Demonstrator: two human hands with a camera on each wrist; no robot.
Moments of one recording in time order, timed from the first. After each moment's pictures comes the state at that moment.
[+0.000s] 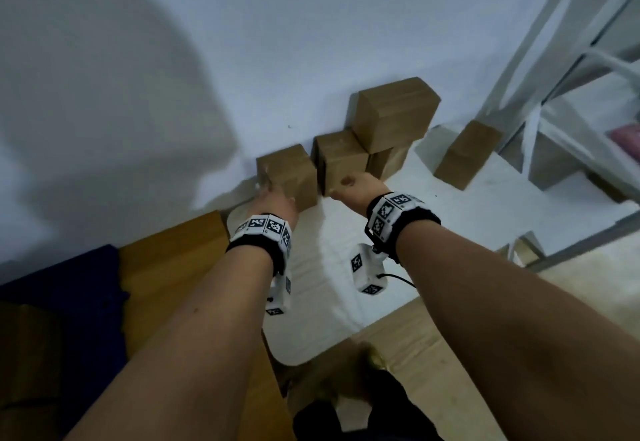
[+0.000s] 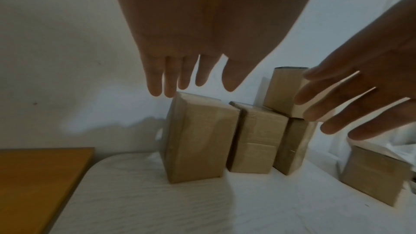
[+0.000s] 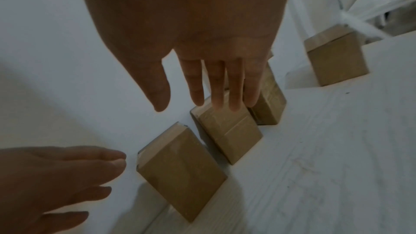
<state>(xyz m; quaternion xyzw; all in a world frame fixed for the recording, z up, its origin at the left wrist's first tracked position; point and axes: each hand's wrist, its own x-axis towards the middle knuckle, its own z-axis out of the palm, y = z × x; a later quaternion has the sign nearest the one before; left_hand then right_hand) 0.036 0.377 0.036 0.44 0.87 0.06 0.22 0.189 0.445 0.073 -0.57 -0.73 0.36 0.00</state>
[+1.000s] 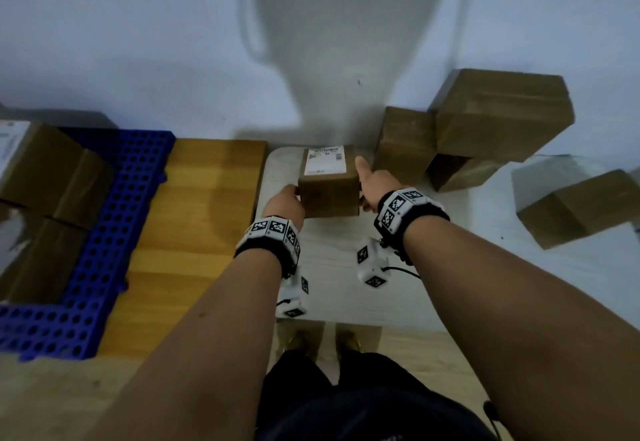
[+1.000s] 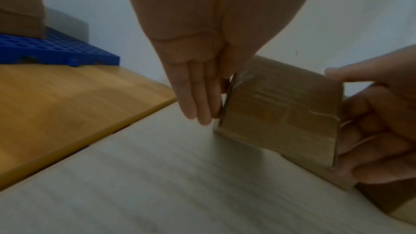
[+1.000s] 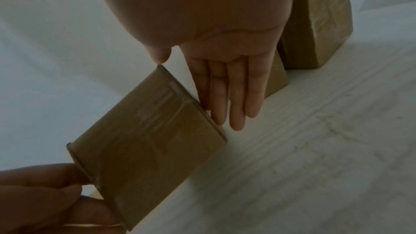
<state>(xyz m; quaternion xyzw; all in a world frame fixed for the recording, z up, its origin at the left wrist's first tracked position) 0.082 0.353 -0.023 0.15 0.92 0.21 0.29 0.163 0.504 -0.006 -0.48 -0.75 0.43 -0.14</state>
